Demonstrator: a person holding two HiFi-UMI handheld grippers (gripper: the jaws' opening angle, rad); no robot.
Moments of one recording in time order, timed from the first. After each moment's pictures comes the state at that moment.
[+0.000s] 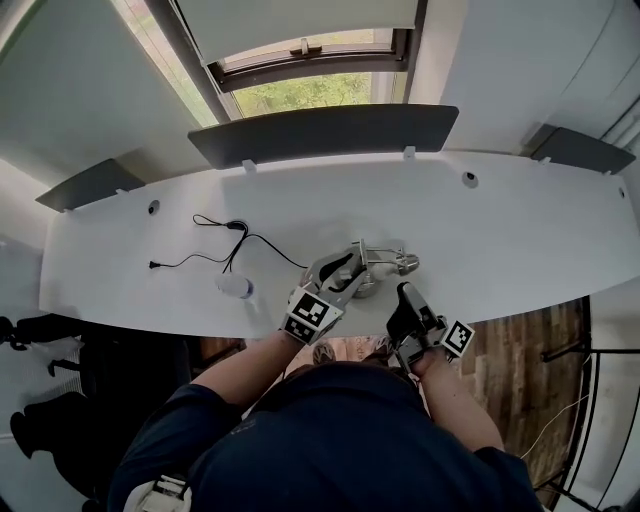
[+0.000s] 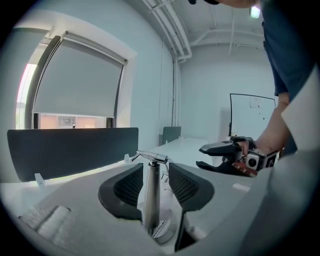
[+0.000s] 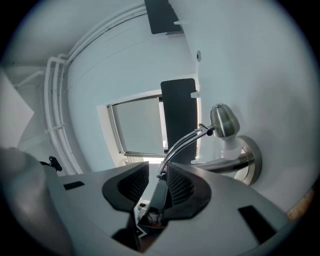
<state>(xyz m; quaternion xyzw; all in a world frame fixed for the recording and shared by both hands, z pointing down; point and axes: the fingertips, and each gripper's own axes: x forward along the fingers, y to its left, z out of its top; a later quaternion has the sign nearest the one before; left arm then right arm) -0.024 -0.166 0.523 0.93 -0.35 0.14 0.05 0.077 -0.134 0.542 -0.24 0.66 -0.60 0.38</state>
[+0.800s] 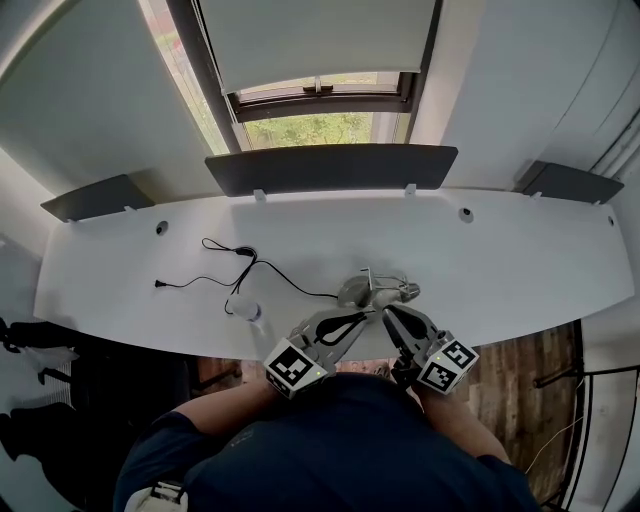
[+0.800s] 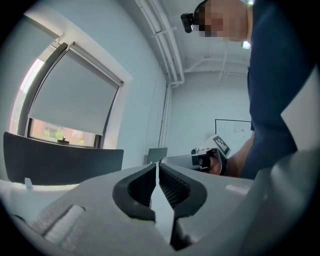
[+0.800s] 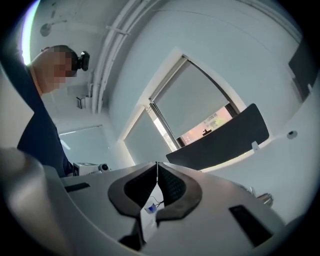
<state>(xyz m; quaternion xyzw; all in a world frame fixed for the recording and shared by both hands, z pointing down) -0.040 -0.079 0.415 0.96 -0.29 0.02 0.05 -0.001 -0.102 0.425 -0.29 0.92 -0.24 0.10</state>
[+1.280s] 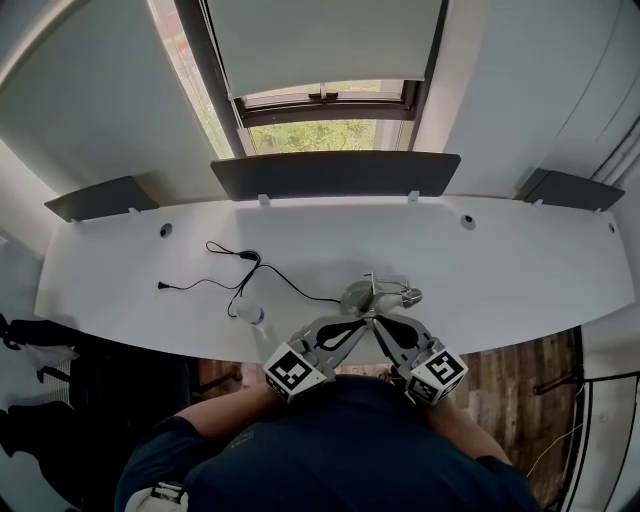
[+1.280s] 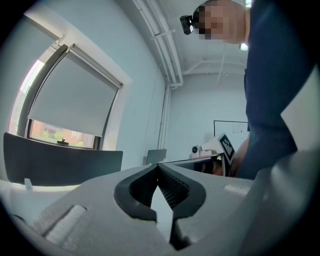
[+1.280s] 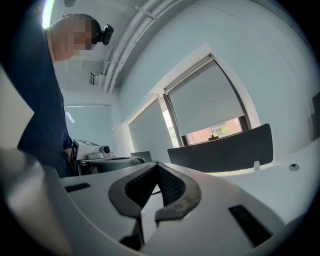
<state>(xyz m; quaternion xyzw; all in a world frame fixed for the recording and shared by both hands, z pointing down) -0.045 -0.071 0.411 0.96 -0.28 0.01 0.05 -0.028 -0.087 0.426 -0.29 0.95 -0.13 0.02</state>
